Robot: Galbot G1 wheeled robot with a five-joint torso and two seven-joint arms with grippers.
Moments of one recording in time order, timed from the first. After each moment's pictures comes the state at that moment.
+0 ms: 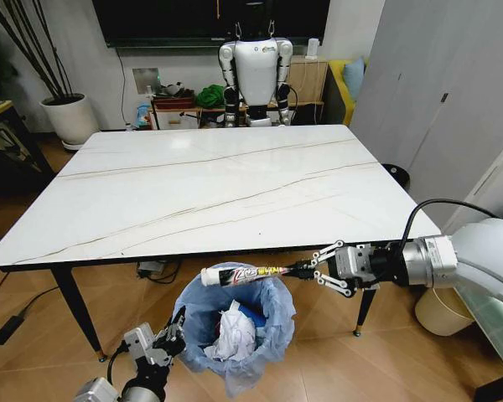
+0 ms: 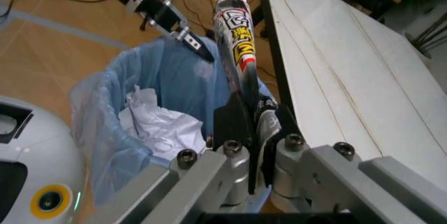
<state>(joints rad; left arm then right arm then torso) 1.95 -1.43 -0.45 -2.40 -0.71 0.20 -0.18 -0.73 0.16 0.03 2.31 0.68 -0.05 -0.71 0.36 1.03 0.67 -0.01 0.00</state>
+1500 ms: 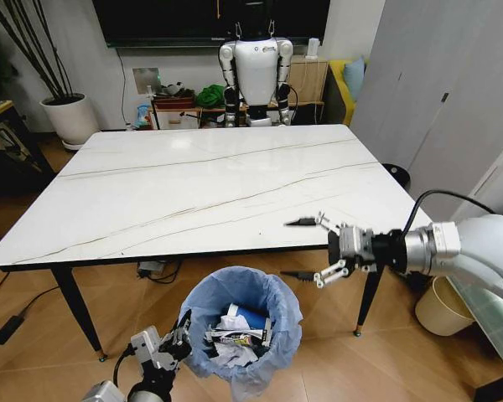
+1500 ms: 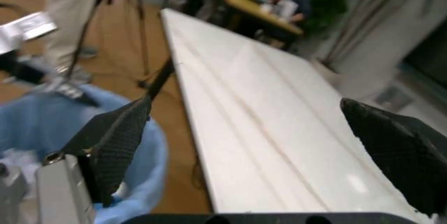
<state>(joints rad) 2.00 -1.45 -0.46 -2.41 -0.63 0.19 -0.14 -0.76 0.31 0.14 2.11 0.82 0.05 -0.58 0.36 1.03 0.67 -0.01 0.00</state>
